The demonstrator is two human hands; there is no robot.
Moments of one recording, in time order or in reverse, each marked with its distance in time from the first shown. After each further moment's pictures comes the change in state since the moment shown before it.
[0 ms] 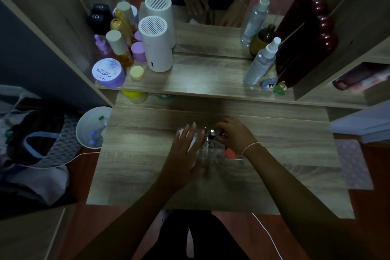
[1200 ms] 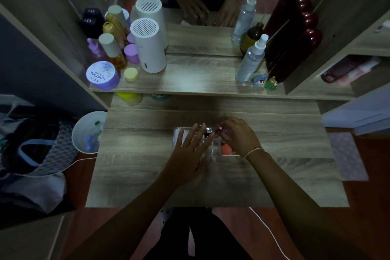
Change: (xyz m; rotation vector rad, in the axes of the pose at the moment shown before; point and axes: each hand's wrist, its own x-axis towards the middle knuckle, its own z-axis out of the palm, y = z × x) left_hand 0.013 0.015 -0.001 0.218 -0.140 0.118; right_hand -0.031 0.004 -0.004 0.049 0.147 0.144
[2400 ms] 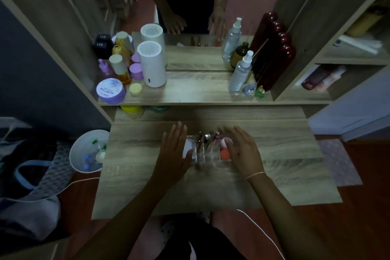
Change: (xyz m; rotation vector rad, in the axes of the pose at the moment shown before) left_hand -0.021 -0.027 -0.021 -0.237 0.196 -0.218; right_hand -0.056 -0.019 0.004 0.157 0.307 0.128
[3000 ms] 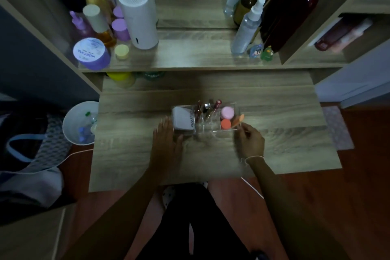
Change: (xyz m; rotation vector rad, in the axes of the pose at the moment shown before) left_hand -0.042 -0.032 0.052 -0.087 -0.156 -0.323; right_hand -0.041 0.053 0.050 0.274 0.094 0.547
